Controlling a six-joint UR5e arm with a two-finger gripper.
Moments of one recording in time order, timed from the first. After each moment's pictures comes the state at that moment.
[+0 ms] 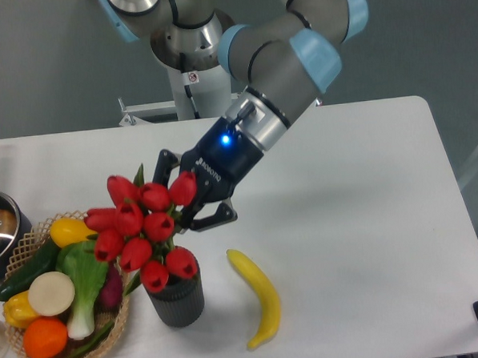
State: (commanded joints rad) arm 2.57 -1.78 -1.66 -0.77 0.33 0.97
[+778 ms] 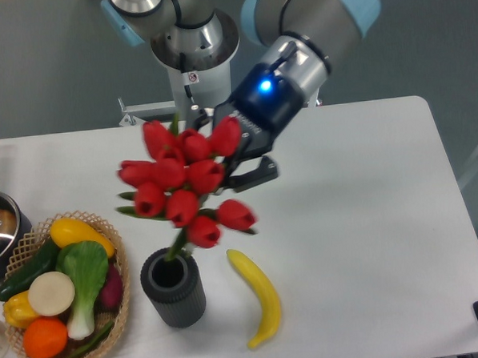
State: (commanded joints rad) arm 2.75 -1.76 -1.60 -0.77 0.40 1.01
